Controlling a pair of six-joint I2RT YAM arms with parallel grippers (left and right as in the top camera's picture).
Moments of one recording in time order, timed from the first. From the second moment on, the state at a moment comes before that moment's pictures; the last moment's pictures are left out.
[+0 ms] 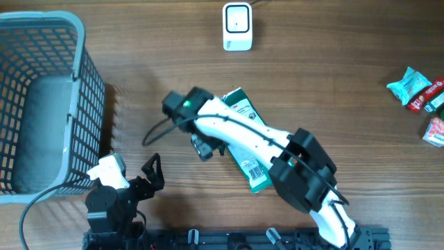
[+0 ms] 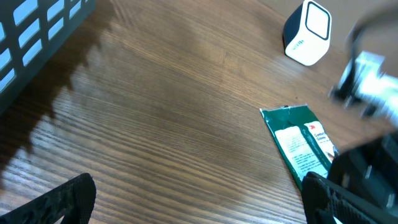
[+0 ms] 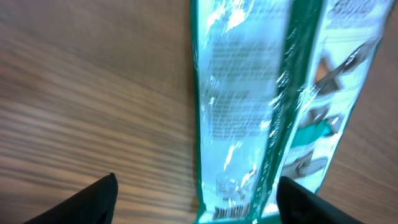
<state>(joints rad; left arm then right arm) 0.05 0.01 0.28 -0.79 0.13 -0.43 0.91 2.19 1.86 -1.41 0.14 0.40</state>
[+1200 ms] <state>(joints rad) 0.05 0.01 0.28 -0.79 0.13 -0.43 0.45 1.92 1.49 -1.15 -0.49 0.03</state>
